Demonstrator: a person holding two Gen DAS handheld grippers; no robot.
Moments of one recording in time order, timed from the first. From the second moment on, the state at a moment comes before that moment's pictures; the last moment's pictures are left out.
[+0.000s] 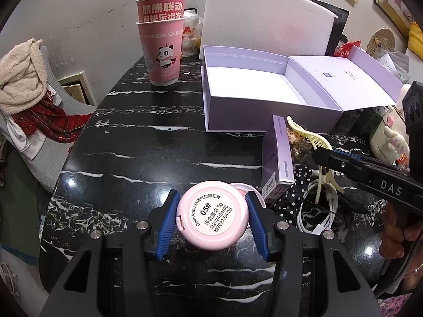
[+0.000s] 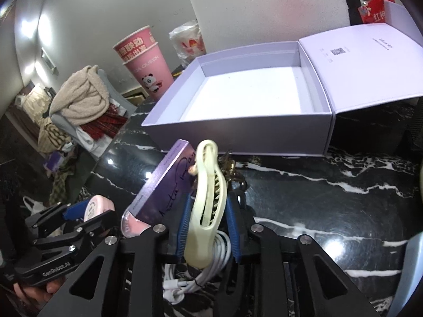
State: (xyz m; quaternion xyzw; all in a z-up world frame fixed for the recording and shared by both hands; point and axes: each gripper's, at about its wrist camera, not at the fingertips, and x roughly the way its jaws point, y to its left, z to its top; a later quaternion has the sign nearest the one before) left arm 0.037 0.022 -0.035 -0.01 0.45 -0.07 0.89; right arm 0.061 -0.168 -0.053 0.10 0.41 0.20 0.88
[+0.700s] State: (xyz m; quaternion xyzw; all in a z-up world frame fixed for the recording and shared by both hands) left arm 0.028 -0.016 -0.006 0.02 0.41 -0.12 0.90; right arm 0.018 -0.203 -0.025 0.10 0.37 0.17 0.91
